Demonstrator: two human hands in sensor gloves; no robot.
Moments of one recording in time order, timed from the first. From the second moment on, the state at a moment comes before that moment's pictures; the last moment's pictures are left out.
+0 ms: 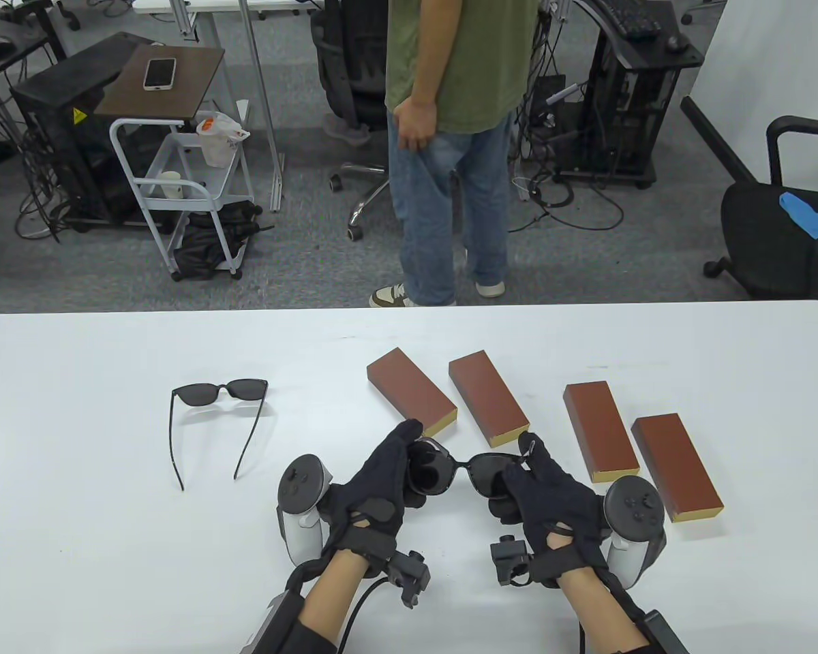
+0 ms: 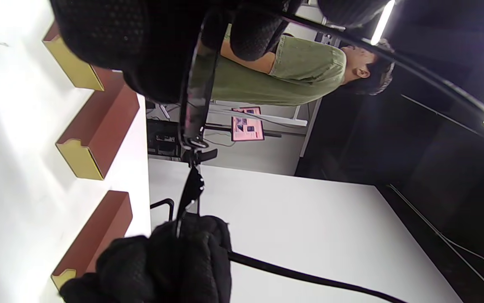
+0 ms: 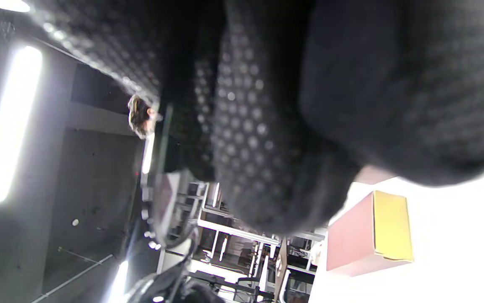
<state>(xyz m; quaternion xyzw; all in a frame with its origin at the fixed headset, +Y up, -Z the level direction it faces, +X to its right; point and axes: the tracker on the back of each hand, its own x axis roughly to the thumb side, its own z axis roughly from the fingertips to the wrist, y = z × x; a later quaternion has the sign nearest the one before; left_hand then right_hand) -0.108 -0.716 -0.317 -0.10 -0.05 0.74 0.66 0.184 -0.711 -0.301 -0.06 -0.11 0.75 0.65</state>
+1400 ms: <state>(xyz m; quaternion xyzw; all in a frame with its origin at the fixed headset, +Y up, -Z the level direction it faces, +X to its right) -0.130 -0.734 -0.310 -0.03 0.04 0.70 0.72 0.173 -0.727 -0.305 0.06 -0.06 0.72 0.68</state>
